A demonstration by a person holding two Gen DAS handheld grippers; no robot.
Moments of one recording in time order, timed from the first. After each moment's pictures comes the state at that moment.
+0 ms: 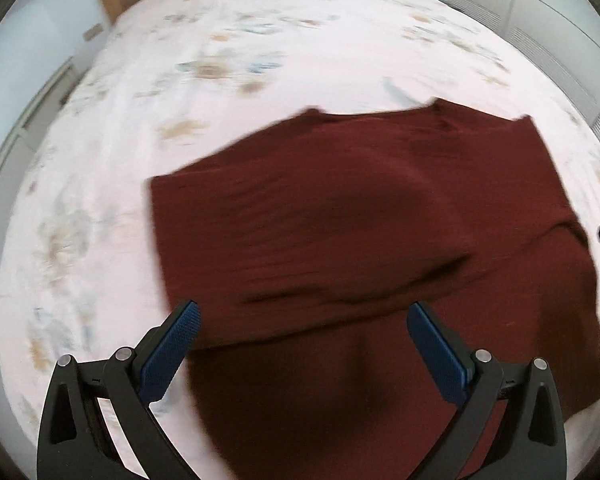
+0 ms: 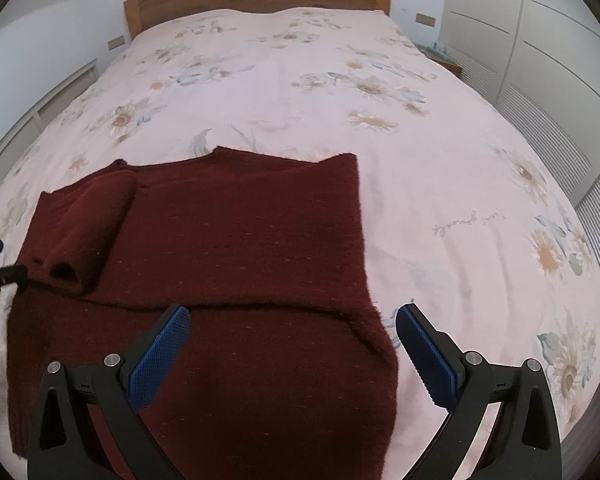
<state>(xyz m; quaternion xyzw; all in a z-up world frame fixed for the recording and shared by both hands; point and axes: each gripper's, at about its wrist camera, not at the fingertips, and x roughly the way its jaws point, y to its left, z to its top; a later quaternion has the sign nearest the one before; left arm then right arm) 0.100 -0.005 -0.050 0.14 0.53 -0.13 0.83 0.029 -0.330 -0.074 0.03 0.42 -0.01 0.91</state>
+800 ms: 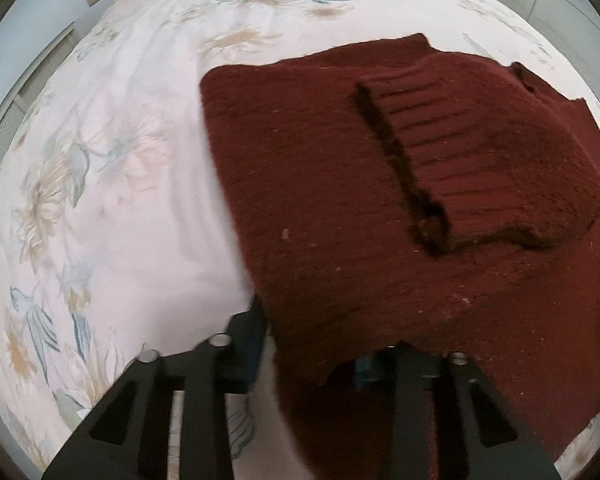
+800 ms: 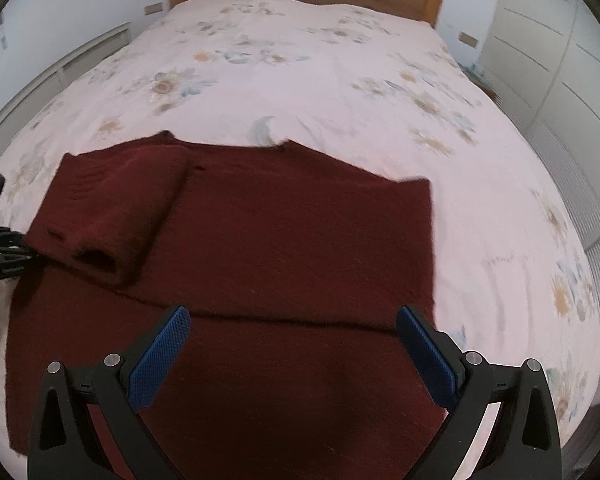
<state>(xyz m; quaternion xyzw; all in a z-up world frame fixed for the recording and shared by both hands) 0.138 0.048 -0.121 0.13 0.57 -0.13 0.80 0.060 -0.246 -0.065 -0.04 0.44 0.03 0.90</state>
